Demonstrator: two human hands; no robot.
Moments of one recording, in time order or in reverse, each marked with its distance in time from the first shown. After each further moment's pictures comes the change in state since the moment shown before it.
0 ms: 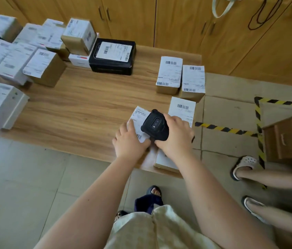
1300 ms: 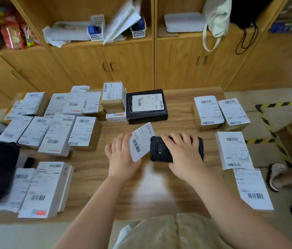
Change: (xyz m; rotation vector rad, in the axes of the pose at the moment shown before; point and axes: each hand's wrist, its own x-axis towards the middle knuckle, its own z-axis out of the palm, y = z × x) left_hand 0.199 -0.177 -0.157 -0.062 0.341 0.599; right_hand 0.081 -0.219 0.037 -0.323 0.073 -0.141
